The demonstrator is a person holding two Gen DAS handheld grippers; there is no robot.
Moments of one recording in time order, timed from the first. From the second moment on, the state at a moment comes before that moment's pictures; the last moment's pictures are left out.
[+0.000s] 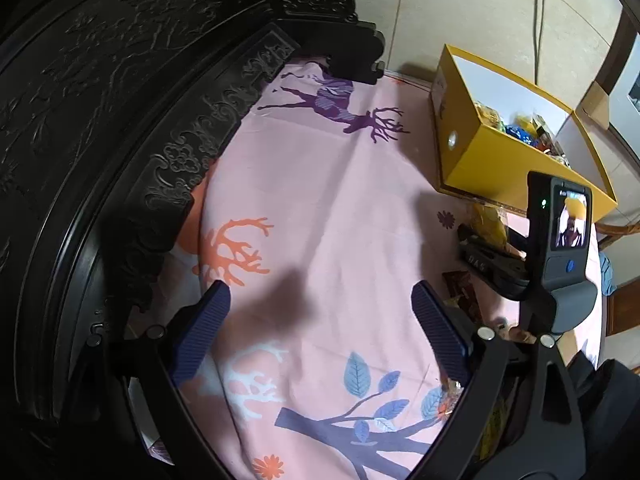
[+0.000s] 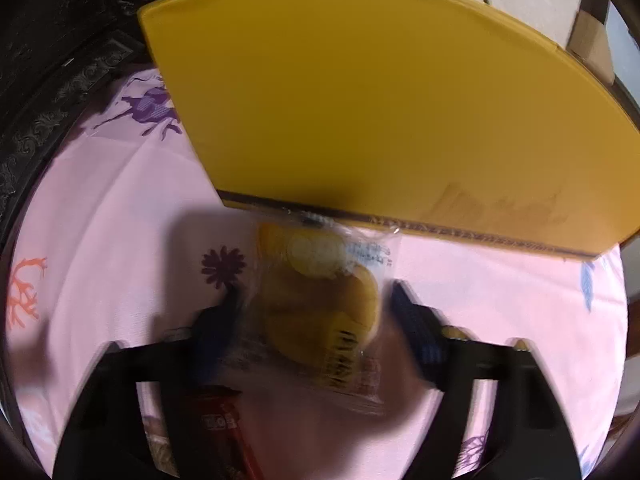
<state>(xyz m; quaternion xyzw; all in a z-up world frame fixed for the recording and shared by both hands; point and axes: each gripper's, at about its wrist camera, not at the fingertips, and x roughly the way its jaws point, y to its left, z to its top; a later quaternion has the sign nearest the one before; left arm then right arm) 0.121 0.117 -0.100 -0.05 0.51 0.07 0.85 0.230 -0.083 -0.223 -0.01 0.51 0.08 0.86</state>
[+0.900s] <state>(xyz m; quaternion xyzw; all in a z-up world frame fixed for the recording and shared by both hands) 0.128 0.002 -0.199 0.00 0.61 0.00 0.79 0.135 -0.240 -0.220 0.07 0.55 0.08 0.83</state>
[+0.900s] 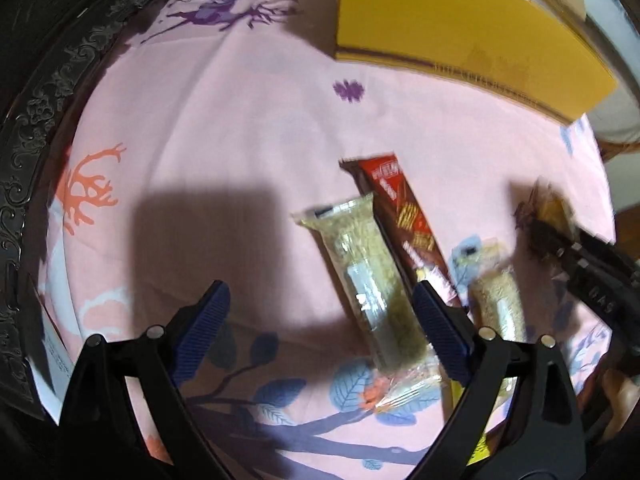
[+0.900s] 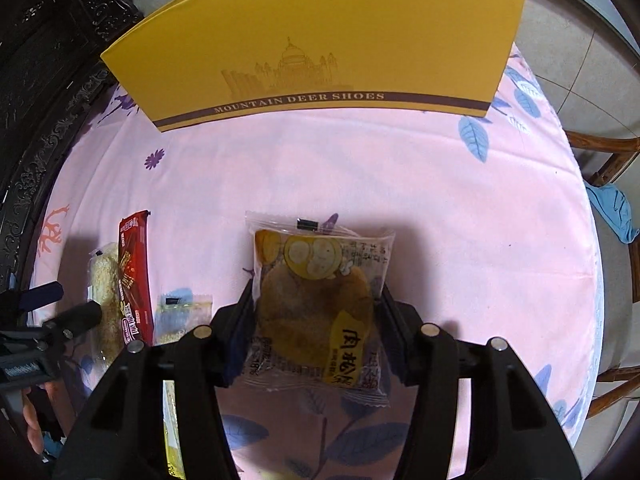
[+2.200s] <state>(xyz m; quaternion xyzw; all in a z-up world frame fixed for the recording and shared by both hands) 0.151 -0.035 -0.118 0.01 0.55 -0.08 0.83 0.110 -0.224 -0.168 0.06 0.48 0.11 0.87</state>
